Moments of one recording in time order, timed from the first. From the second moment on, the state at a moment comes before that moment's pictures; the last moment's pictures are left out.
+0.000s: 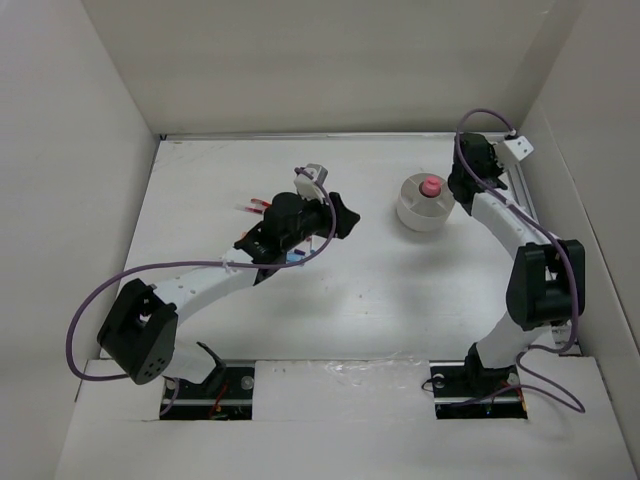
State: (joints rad) left arm -0.71 1.38 0.88 0.31 0.08 -0.49; right arm 0.11 1.64 1.25 -0.10 0.86 0.75
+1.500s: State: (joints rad) left arm -0.36 1.54 0.93 0.05 -0.25 -0.87; right arm 0.26 1.14 0.89 0.00 0.46 0.90
